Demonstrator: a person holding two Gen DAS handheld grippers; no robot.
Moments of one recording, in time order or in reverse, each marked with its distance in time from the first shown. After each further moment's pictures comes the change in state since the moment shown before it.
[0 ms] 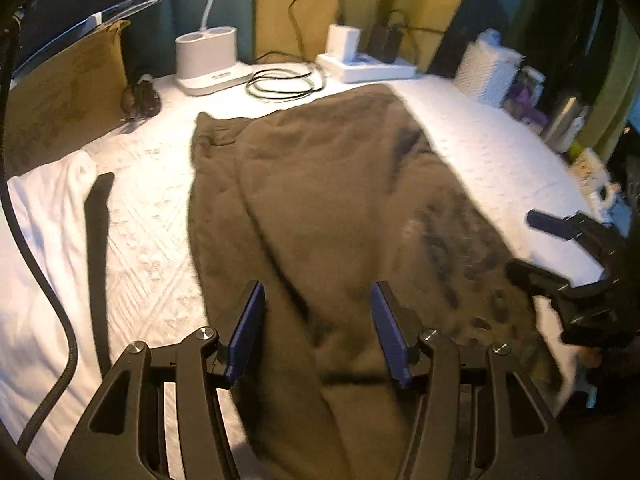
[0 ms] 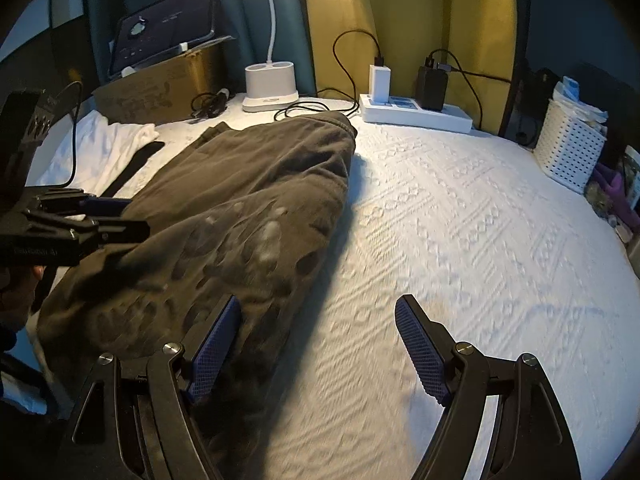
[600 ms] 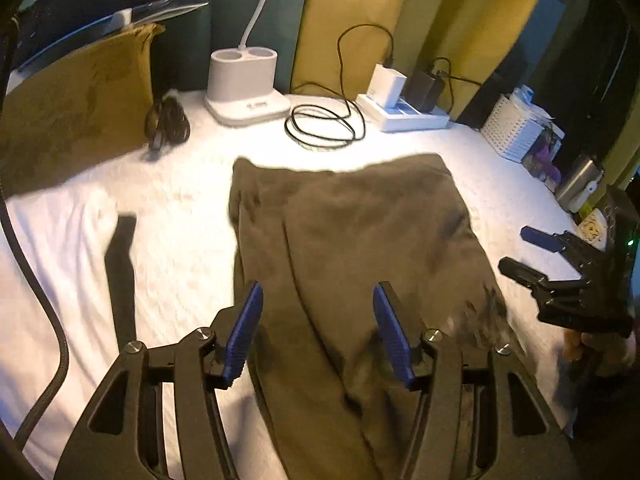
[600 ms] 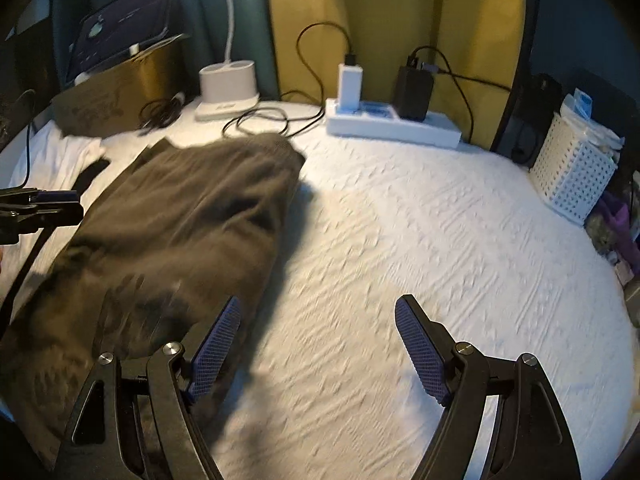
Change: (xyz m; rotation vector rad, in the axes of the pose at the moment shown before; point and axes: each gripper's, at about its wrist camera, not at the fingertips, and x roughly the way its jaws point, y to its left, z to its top) left arm 0.006 0.044 0.047 -0.103 -0.066 -0.032; right arm 0.046 -0.044 0.060 -0.014 0.011 -0.076
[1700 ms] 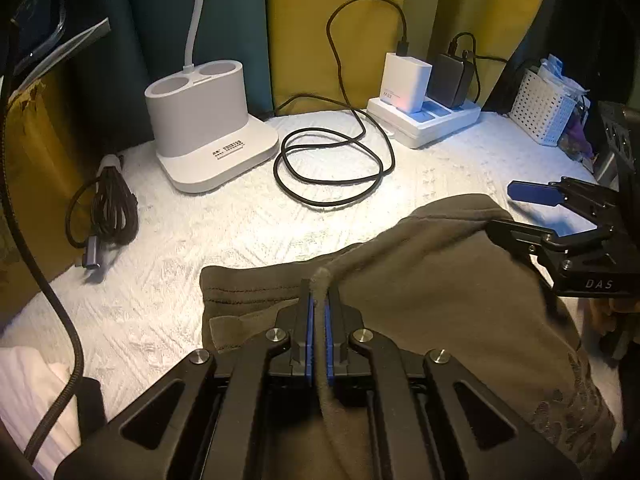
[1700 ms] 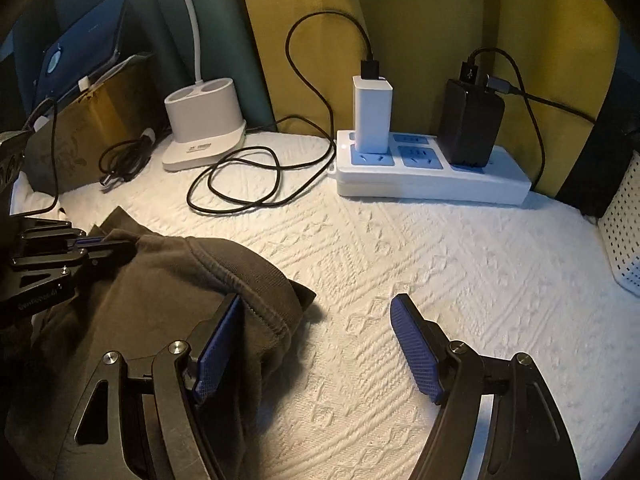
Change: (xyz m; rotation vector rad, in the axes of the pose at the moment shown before) left arm 0.084 0.001 0.064 0.182 -0.013 0.064; right arm 0.087 0.002 0.080 0.013 -0.003 0.080
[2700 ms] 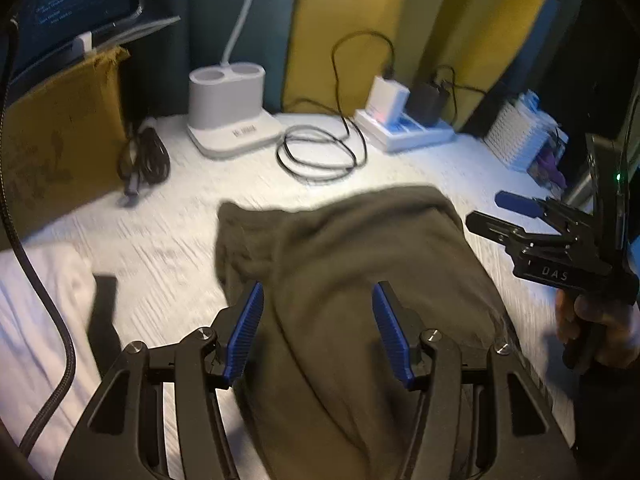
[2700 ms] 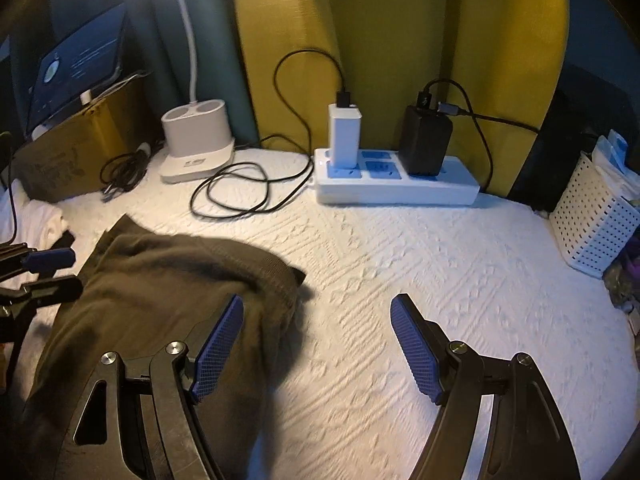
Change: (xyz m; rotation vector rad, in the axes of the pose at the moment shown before) left arm -0.064 -0.008 -0.037 -0.149 -0.009 -0.075; right arm -0.048 0.009 -0.012 0.024 -0.026 -0.078
